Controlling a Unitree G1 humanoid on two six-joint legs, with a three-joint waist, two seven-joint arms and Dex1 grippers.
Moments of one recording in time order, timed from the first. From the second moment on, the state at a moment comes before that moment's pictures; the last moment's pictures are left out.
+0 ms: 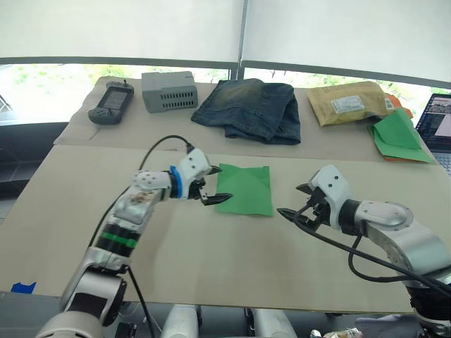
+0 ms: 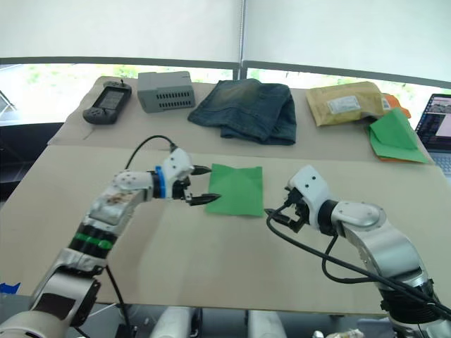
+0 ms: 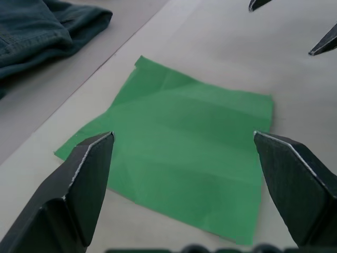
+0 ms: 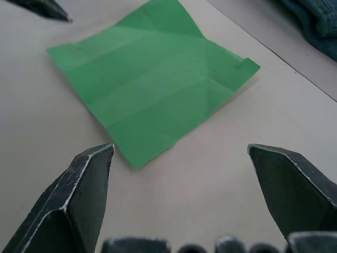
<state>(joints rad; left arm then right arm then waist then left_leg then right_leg) -0.68 0.42 -0.26 0.31 -0.15 0.25 -0.95 -0.25 -0.78 0.03 -0.46 0.35 0.81 0.62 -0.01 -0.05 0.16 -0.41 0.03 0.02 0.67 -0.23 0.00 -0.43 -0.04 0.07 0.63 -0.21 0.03</state>
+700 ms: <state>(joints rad) -0.74 0.28 -0.29 0.50 -0.03 0.30 -0.87 -0.46 -0.54 0.07 -0.15 0.23 0.81 0.44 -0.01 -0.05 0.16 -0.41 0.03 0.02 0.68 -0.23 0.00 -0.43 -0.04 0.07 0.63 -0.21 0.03</state>
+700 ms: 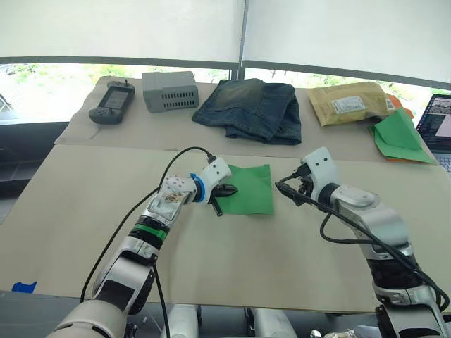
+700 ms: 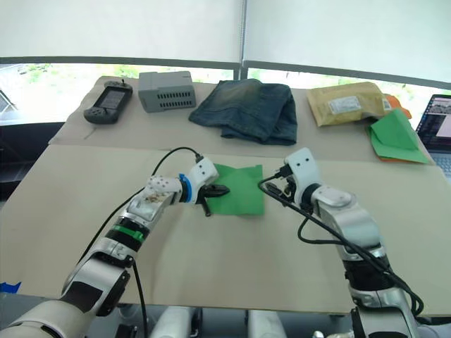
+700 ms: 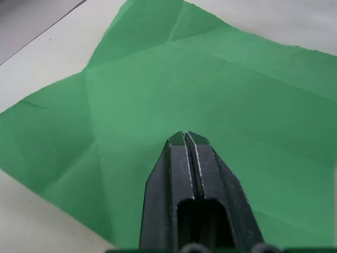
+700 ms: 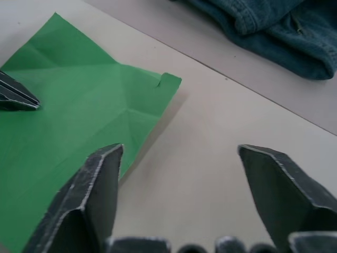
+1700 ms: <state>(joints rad) -0.70 0.28 -0.28 0.44 -0.03 0.33 -0.84 -0.62 -0.47 0.12 0.20 0.21 0.59 0.73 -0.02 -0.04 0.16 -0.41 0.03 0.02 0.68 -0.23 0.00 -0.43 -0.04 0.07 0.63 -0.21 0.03</state>
